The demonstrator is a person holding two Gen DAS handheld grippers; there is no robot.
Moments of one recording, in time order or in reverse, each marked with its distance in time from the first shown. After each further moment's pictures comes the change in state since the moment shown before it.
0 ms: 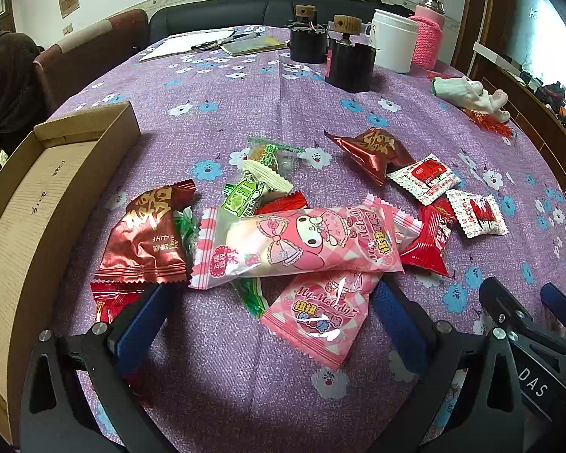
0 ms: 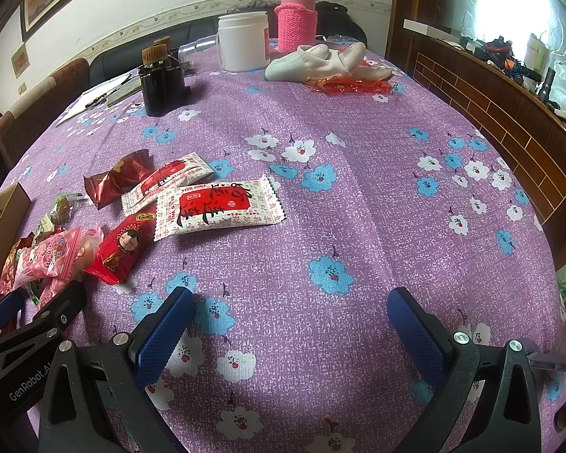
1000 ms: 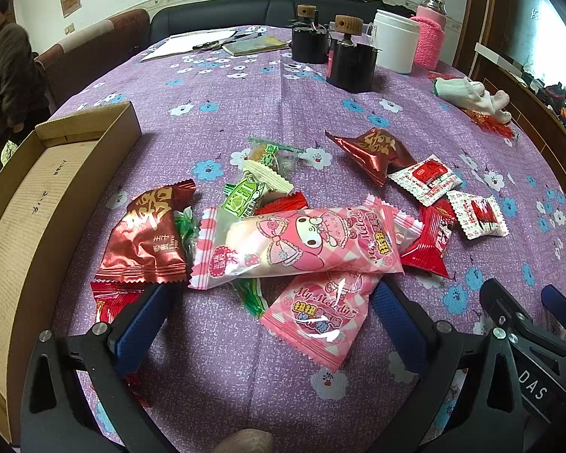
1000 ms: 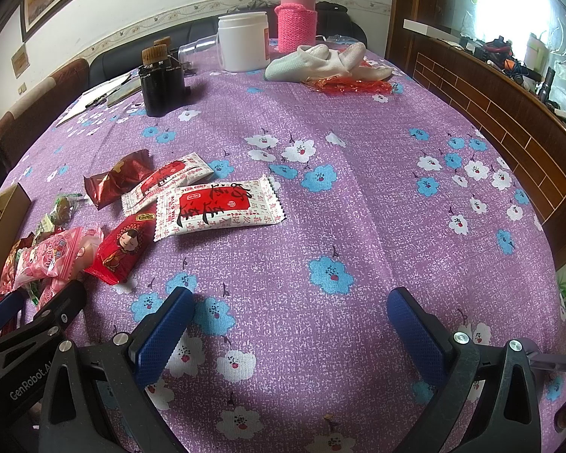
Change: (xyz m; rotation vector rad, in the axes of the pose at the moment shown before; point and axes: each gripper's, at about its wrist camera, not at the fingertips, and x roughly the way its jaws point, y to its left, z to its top) left arm 0.000 0.002 0.000 -0.005 0.000 0.004; right arm 0.000 0.000 0.000 0.000 0.000 0.000
